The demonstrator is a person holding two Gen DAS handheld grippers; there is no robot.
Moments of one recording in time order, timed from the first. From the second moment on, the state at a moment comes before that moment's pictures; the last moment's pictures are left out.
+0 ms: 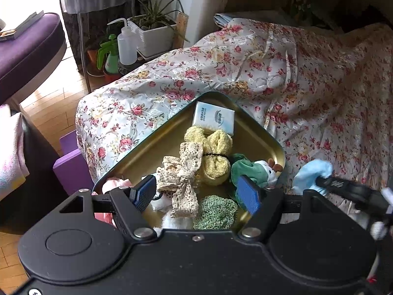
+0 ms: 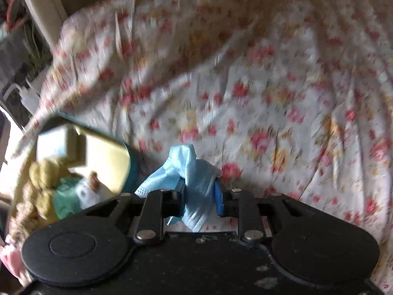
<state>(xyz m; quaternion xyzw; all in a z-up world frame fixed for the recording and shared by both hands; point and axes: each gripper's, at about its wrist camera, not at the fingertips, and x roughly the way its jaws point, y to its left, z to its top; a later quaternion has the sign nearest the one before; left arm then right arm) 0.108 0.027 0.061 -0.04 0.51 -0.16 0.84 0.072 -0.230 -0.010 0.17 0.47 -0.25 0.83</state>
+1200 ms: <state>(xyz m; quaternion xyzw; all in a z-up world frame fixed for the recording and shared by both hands) 0.071 0.026 0.057 0.01 0.46 -0.11 0.88 0.026 -0.148 0.044 0.08 0.41 -0.12 0.90</state>
